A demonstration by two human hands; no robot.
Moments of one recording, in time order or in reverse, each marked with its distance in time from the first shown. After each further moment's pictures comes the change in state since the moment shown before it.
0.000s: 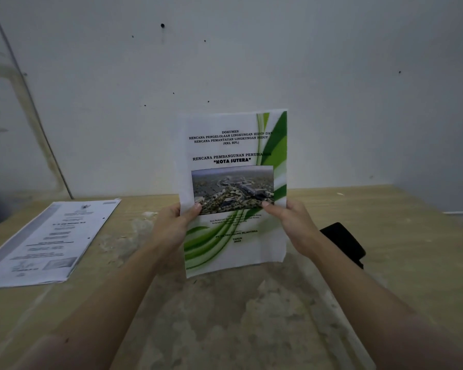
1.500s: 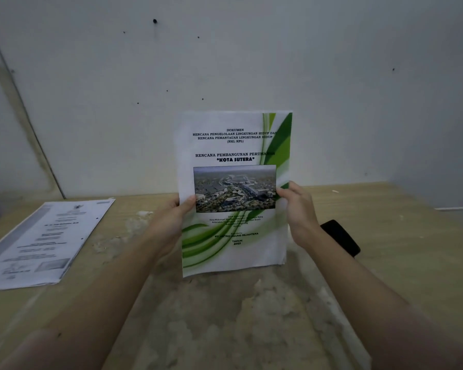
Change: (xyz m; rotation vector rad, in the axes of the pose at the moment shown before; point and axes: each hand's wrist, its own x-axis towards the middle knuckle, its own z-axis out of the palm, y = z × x) left_hand -0.003 0.021 0.010 -0.100 -0.033 -0.096; right_hand 0.003 -0.015 -0.005 0.044 0.187 -0.054
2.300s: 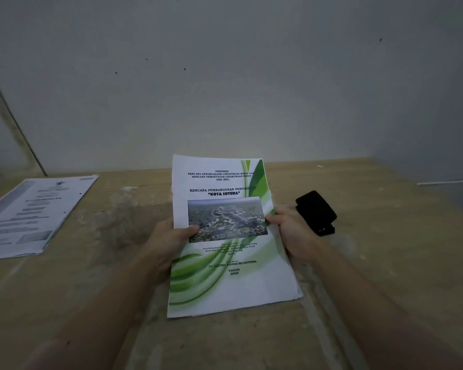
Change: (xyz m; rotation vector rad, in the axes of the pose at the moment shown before) left_hand -0.037 -0.077 0.013 0.119 0.087 -0.187; right_hand -0.038 0.064 -0.047 -0.052 -0.139 0.302
